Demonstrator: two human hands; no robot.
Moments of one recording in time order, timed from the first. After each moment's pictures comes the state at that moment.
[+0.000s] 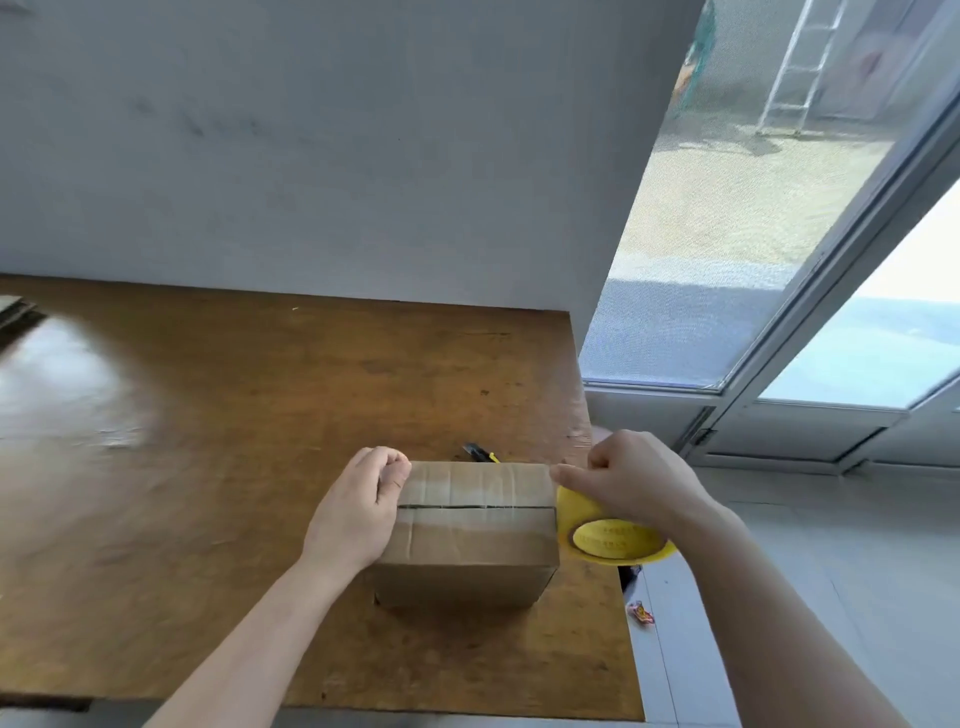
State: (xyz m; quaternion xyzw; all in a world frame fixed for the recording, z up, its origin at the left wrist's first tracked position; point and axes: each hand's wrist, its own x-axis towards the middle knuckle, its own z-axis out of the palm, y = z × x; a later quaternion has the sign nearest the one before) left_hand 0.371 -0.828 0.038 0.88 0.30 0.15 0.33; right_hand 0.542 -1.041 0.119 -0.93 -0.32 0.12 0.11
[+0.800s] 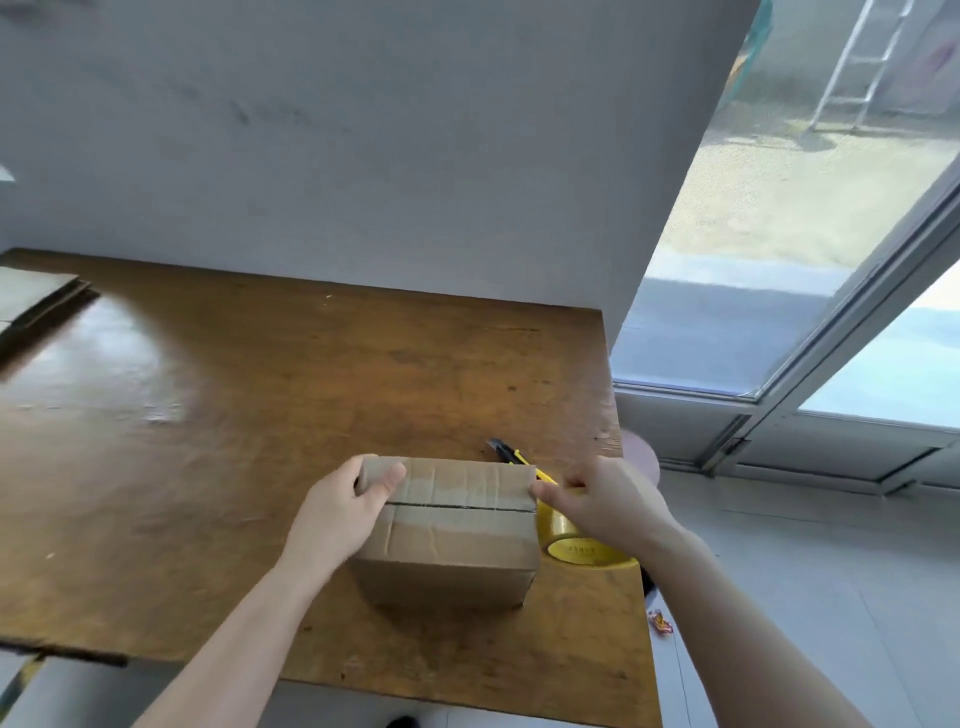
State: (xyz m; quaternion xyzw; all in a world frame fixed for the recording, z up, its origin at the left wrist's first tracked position) left_hand 0.340 -0.813 0.054 0.82 0.43 0.04 0.39; right_hand 0.528 -1.012 0.075 -0.91 -0.34 0.18 0.14
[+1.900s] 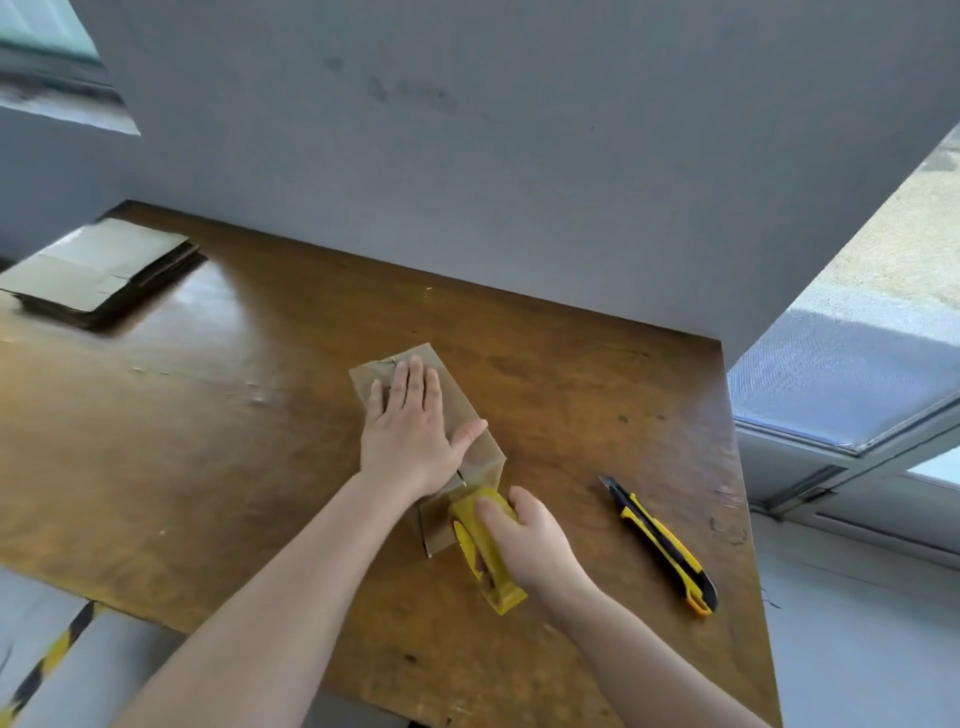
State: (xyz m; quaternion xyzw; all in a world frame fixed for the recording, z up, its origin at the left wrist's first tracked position) left_hand 0.362 -0.685 0.052 0.92 0.38 -0.05 0.05; right_hand 0.414 -0.844 0.048 -0.80 -0.22 0.42 0.37
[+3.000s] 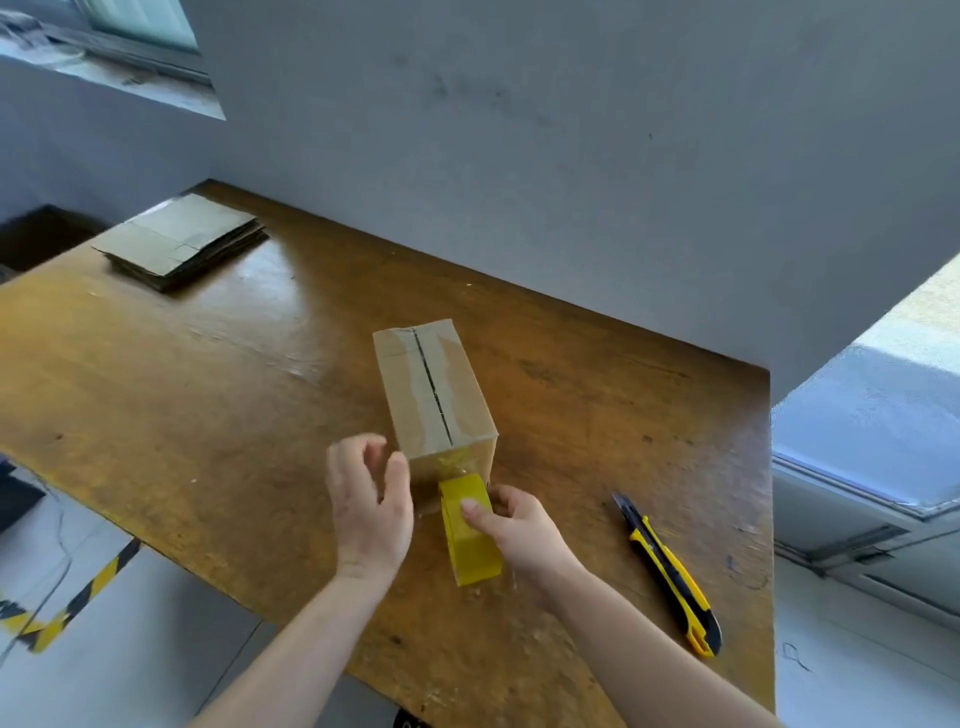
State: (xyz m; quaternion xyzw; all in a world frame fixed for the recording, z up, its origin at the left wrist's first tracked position) left_hand 0.304 -0.751 0.025 0.66 0.52 0.41 0.35; right_hand 0.433 -0.836 0.025 -0.73 -0.25 0.49 0.41
